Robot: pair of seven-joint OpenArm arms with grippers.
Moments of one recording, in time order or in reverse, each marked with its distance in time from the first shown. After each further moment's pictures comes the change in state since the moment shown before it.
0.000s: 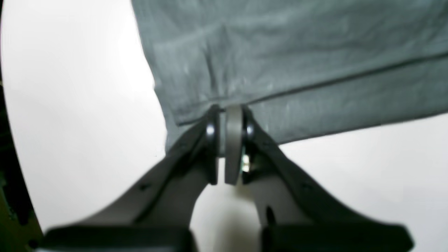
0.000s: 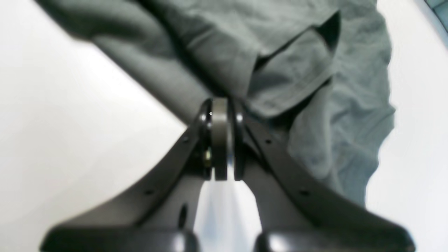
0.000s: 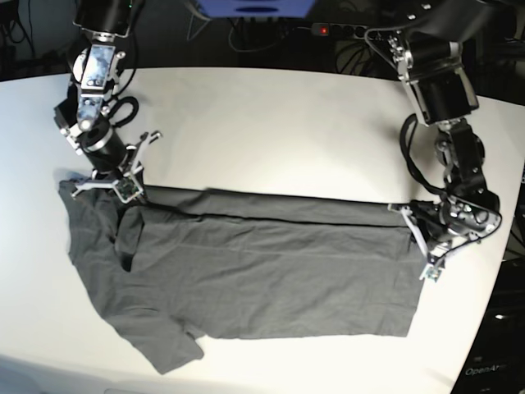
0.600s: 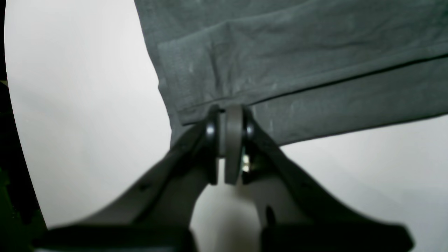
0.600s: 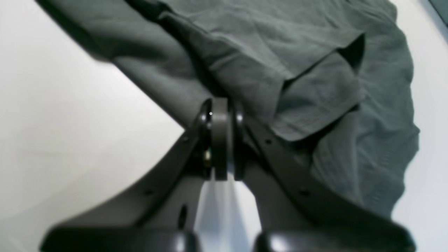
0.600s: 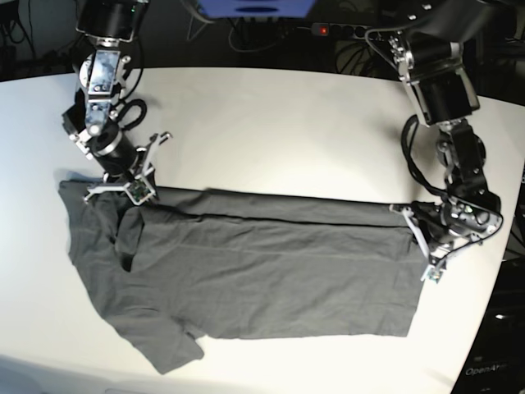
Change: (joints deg) left arm 0.0 -0.2 0.0 0.2 0.4 0.0 0.0; right arm 1.5 0.0 -2.8 -2.8 0.0 0.1 -0.1
